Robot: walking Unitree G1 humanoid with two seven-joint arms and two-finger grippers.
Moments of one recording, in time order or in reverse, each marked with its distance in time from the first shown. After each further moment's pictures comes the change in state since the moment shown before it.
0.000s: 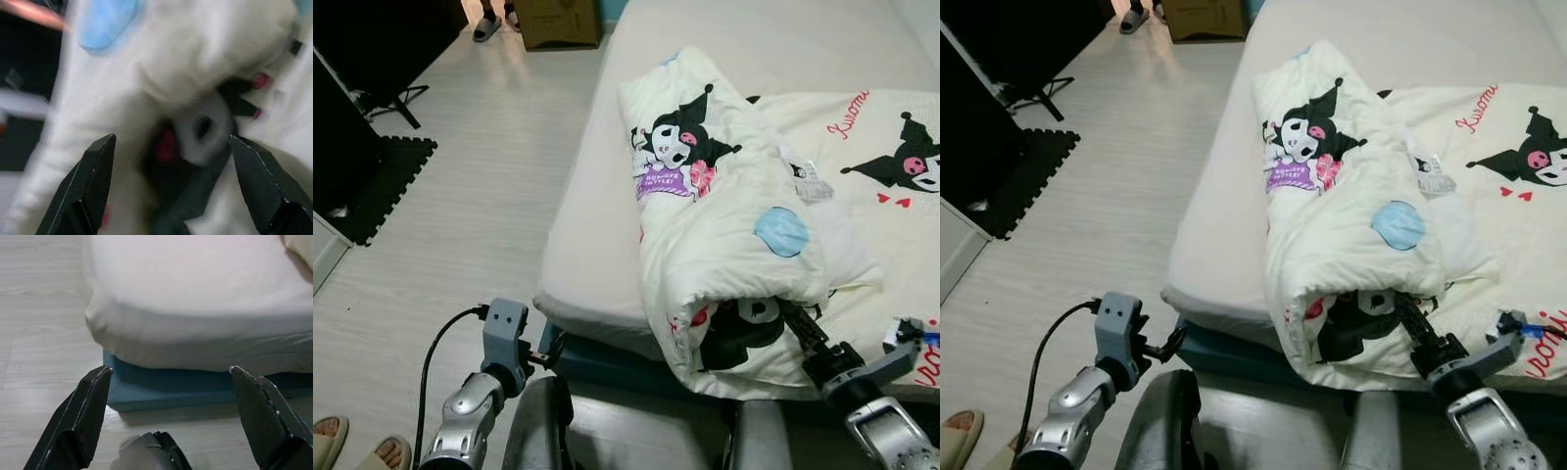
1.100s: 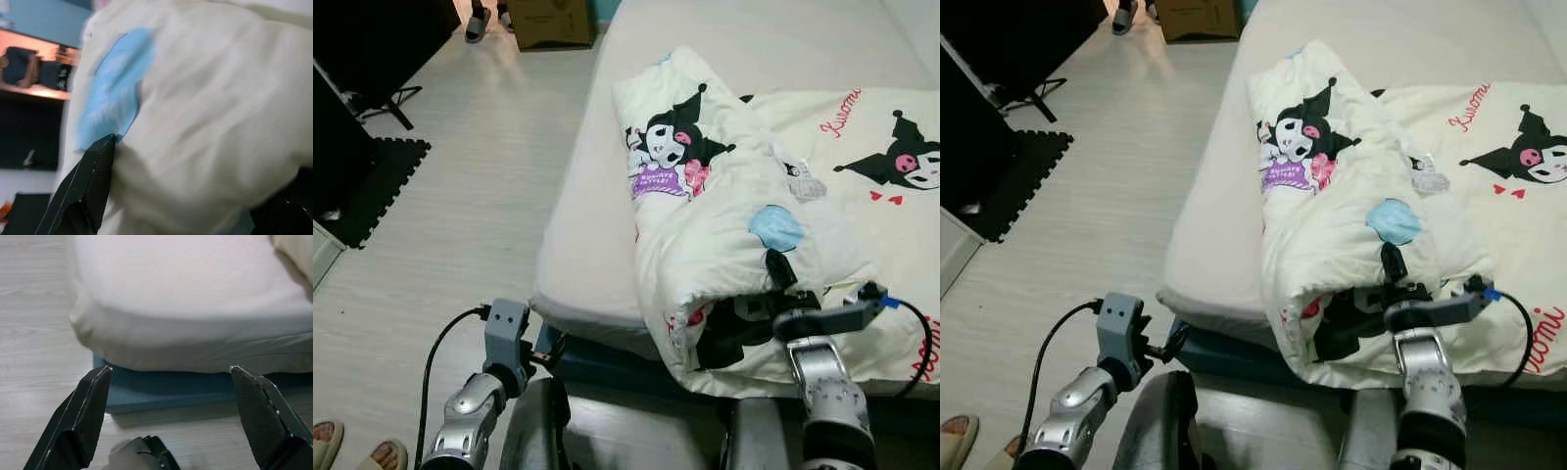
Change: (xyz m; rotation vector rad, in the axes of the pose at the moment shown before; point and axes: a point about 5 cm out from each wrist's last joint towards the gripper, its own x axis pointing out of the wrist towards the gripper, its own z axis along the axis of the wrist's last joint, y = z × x) left arm 0.001 -0.002 0.000 -0.011 -0.003 -0.008; right arm 0.088 0.015 -0.008 0.134 -0.211 -0.071
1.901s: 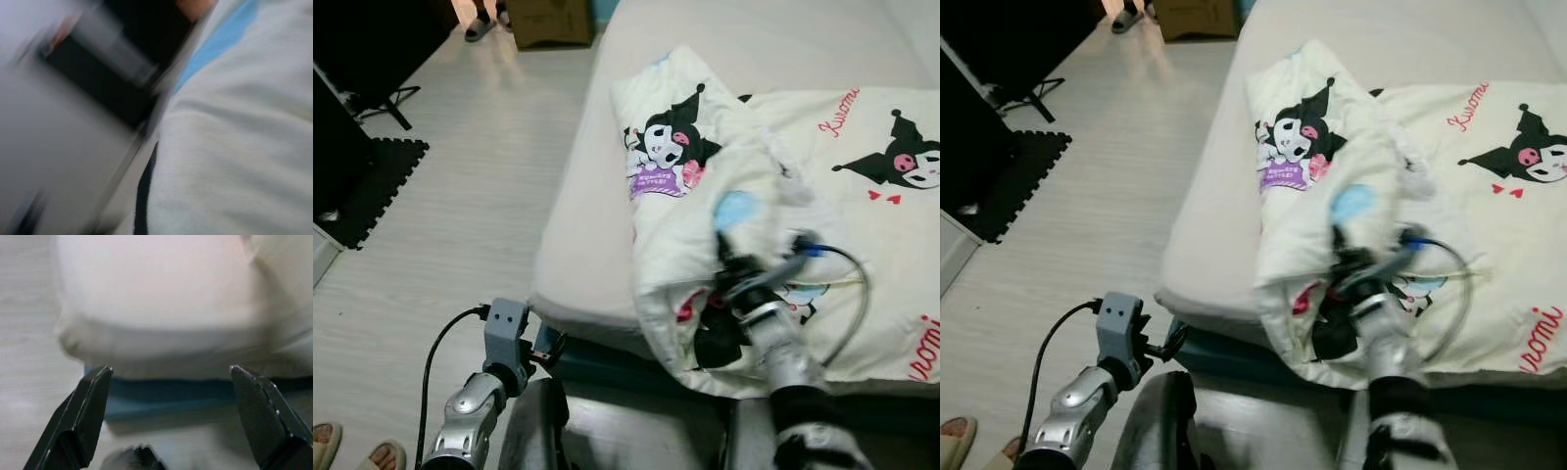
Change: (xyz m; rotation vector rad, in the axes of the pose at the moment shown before) left arm 0.004 -0.004 0.003 -0.001 -0.016 -0.003; right arm -0.020 0.069 -0.124 -0.522 0.526 0.644
